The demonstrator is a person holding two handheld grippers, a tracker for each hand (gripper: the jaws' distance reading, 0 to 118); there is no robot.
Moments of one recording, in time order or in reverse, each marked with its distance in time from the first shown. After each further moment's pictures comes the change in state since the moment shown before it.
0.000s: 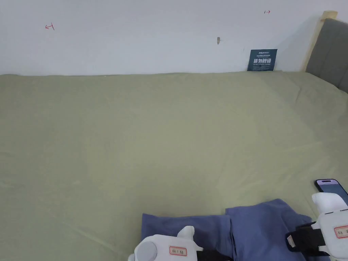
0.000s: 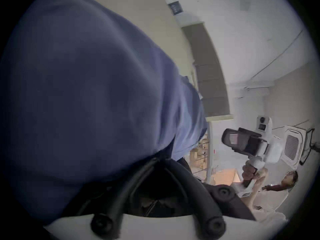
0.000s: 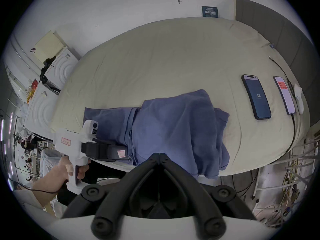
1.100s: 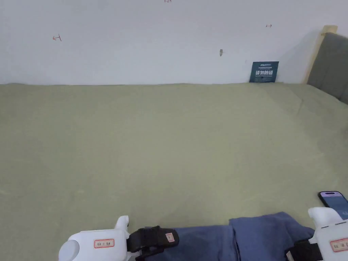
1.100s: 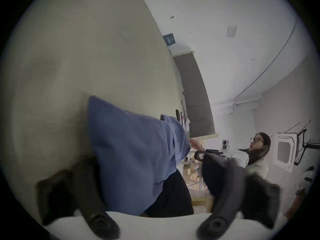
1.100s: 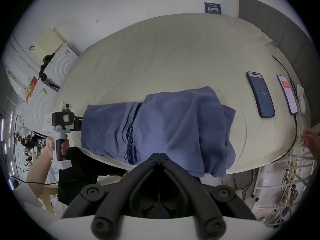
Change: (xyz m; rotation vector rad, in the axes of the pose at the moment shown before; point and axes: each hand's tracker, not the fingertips) left arm -0.031 0.041 0.145 0.157 -0.015 0.003; right arm -0.004 0.003 -0.010 -0.036 -0.002 0.006
